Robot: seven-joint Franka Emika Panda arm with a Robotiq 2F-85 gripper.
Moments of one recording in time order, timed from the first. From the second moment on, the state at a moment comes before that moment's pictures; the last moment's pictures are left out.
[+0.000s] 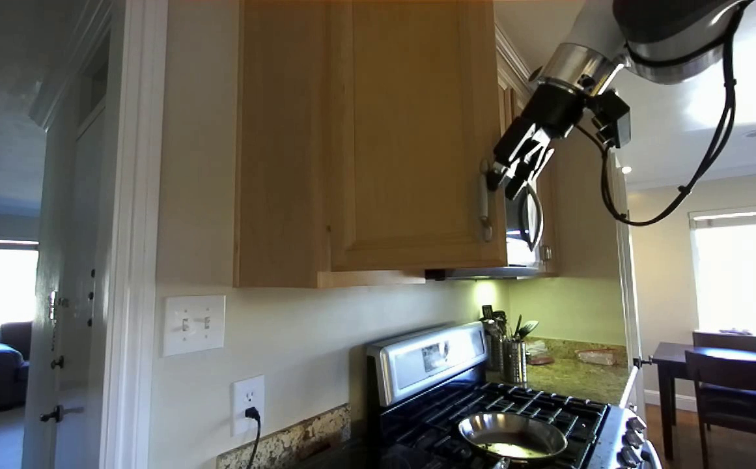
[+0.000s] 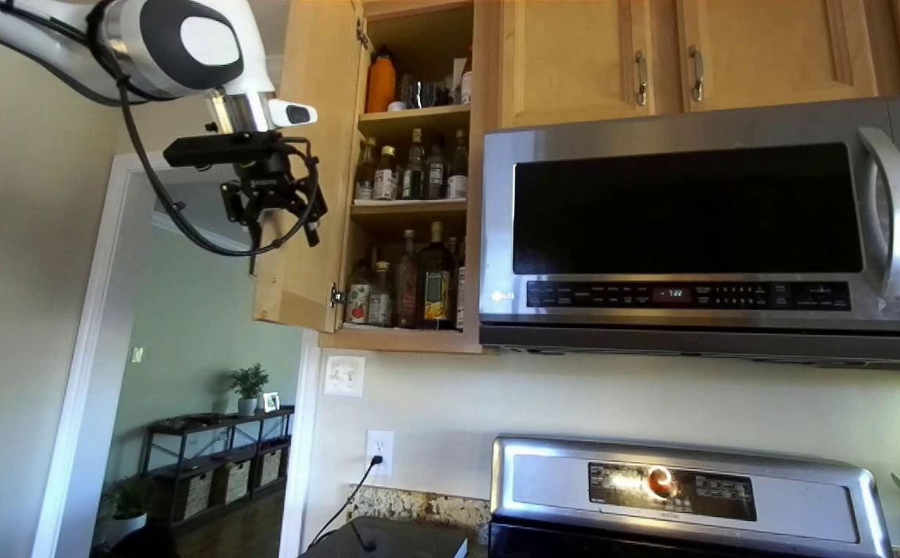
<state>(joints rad) 0.12 -0.74 0.01 -2.12 0.08 2.06 -0.14</state>
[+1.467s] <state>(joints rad) 0.13 -0.75 -0.01 -2.13 0.04 1.75 -0.32</state>
